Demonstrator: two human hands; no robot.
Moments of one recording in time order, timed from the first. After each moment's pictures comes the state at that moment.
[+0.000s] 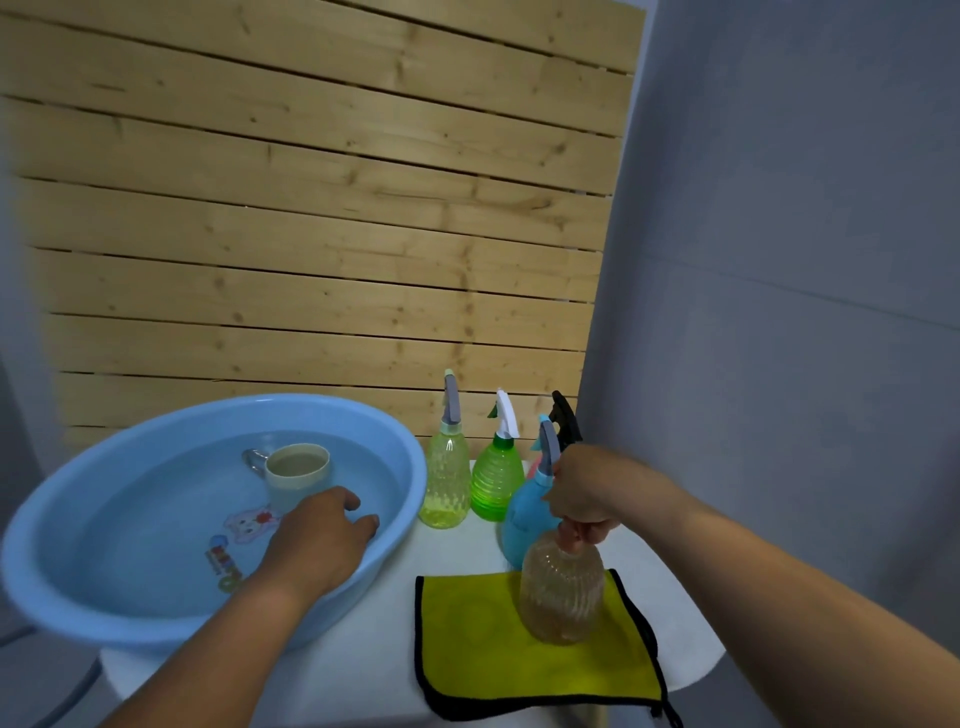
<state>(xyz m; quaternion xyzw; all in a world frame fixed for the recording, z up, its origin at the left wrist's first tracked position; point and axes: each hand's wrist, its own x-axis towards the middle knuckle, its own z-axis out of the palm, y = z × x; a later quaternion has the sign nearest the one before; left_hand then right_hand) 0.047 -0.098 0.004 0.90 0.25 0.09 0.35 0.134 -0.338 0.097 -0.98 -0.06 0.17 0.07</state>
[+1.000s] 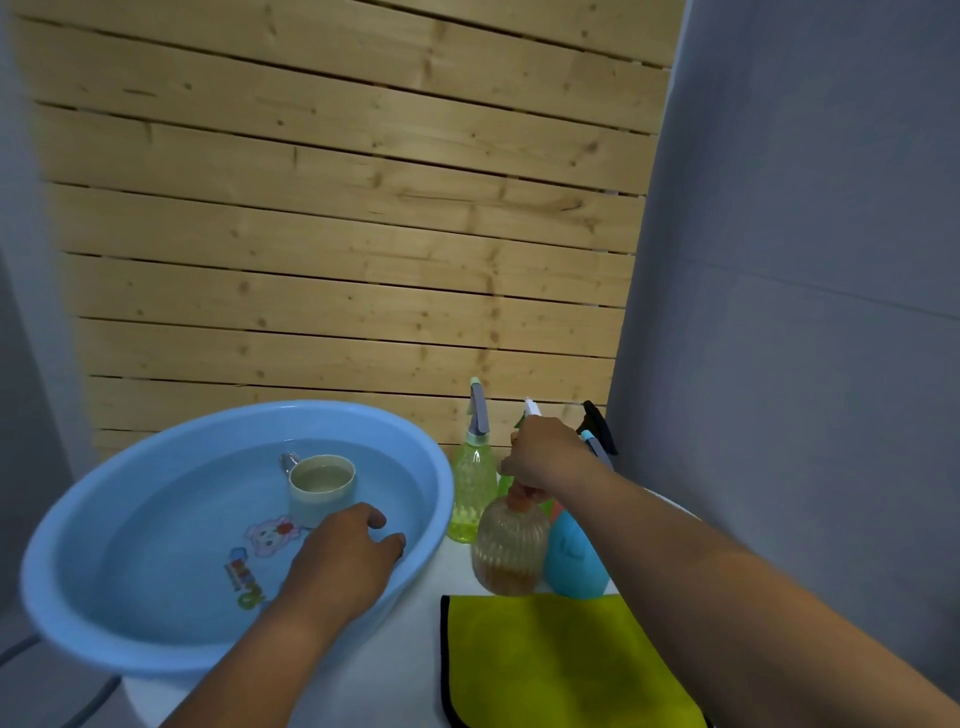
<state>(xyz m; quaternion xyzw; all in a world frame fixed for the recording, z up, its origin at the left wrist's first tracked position) 0.052 -0.093 -0.005 0.89 0.25 0.11 0.36 0.188 -0.259 0.081 -0.99 -0.14 0.03 0.10</state>
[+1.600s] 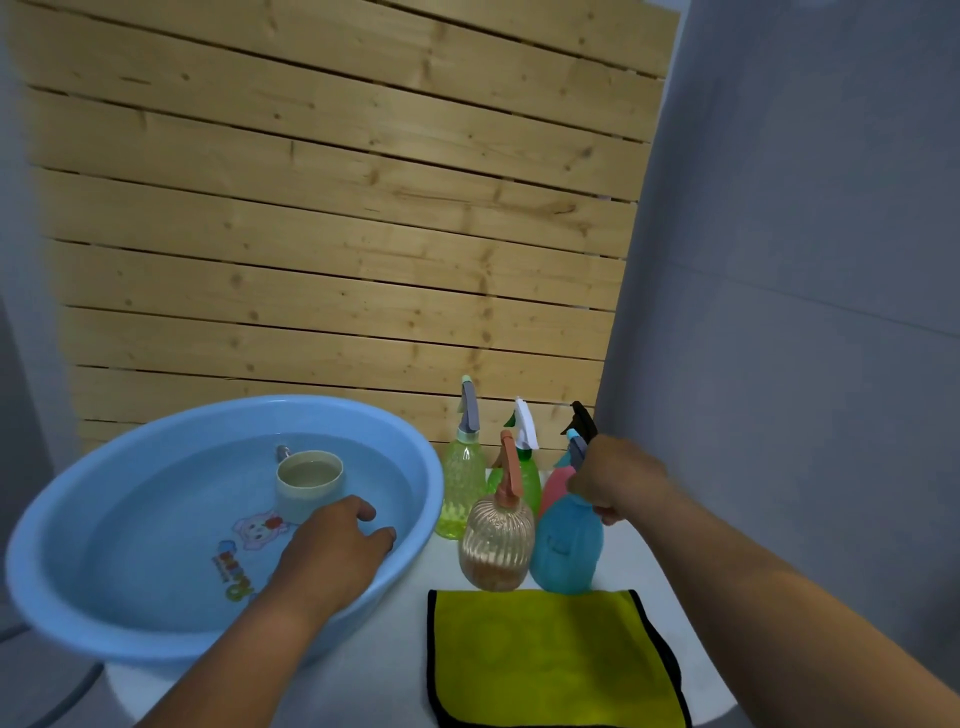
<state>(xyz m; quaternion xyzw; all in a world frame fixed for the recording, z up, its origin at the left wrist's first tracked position) 0.049 -0.093 -0.002 0.89 0.24 0.11 0.37 0.179 -0.332 0.083 -1.00 -0.02 0.03 0.05</state>
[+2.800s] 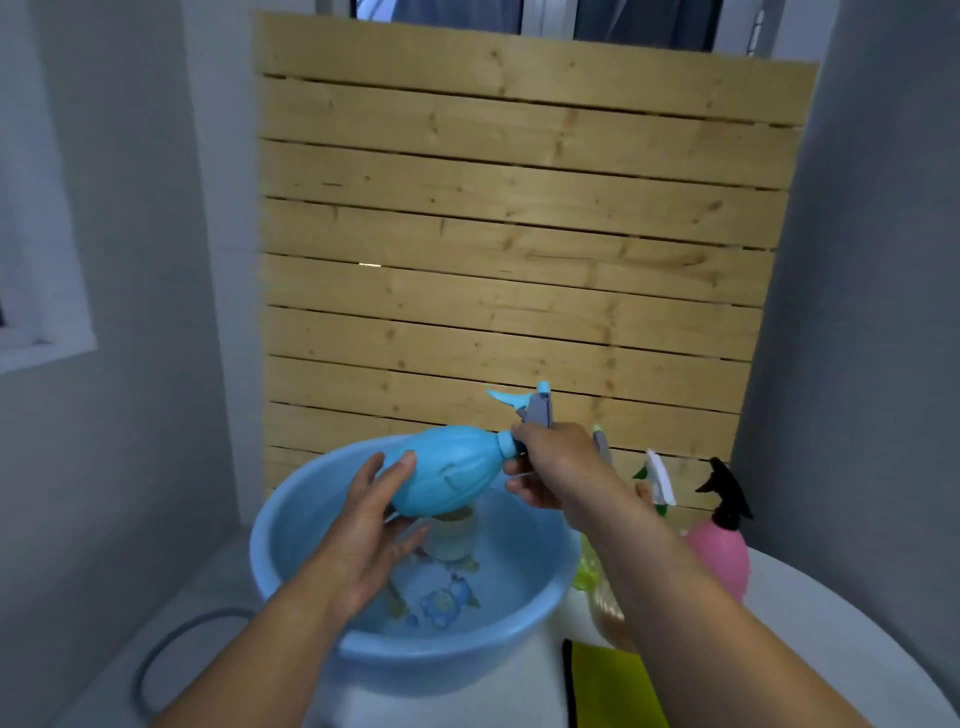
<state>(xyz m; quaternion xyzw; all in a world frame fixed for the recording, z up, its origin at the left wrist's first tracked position) -0.005 -0.010 0.048 0.49 0.15 0.20 0.83 0.096 -0.162 0.125 -0.75 -0.11 0.14 0.63</state>
